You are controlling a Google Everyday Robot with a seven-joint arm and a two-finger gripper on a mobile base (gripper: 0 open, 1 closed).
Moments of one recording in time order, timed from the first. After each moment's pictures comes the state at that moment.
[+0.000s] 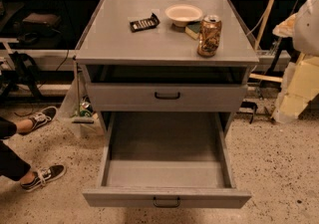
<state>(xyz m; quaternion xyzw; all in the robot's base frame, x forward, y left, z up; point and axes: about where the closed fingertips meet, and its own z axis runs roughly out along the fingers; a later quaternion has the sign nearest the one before) 0.438 -0.217 0.976 -0.60 0.78 -0.03 0.16</state>
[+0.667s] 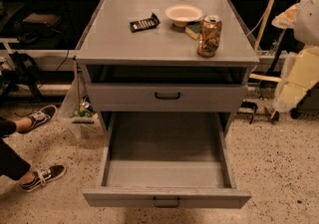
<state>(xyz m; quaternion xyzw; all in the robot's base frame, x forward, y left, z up) 0.454 -0.219 0.984 -0.61 0.77 -0.03 0.18</state>
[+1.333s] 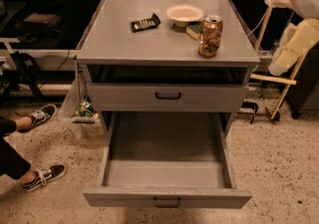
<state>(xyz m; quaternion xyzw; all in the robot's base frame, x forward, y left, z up) 0.537 -0.235 0.991 -0.63 0.72 0.05 0.28</state>
